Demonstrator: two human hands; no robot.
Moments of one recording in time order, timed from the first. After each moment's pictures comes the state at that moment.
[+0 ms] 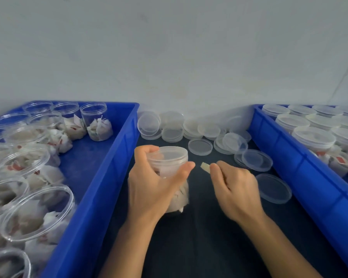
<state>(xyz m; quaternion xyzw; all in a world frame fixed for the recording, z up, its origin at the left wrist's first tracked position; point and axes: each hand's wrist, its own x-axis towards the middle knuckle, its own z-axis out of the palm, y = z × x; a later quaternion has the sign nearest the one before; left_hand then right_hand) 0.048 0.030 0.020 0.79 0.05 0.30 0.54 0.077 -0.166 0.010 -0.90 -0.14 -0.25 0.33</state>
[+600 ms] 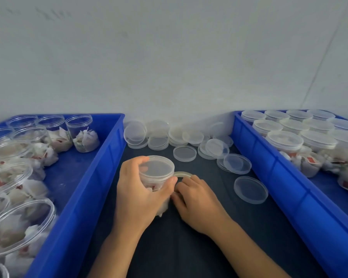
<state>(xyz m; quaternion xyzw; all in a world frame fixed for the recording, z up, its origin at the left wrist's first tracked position) 0.051 0.026 0.005 0.81 -0.03 0.35 0.46 0.083 -0.153 -0.015 -0.93 -0.27 -0.15 0.17</state>
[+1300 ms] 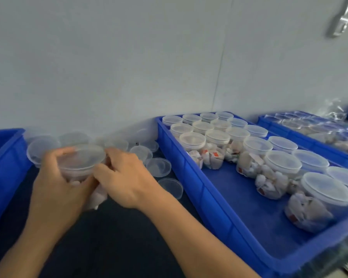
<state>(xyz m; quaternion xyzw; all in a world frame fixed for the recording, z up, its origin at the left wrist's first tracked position) 0.071 -0.029 0.055 0.79 -0.07 0.28 0.54 0.062 -0.191 0.106 -0.87 -0.18 -0.09 0.44</state>
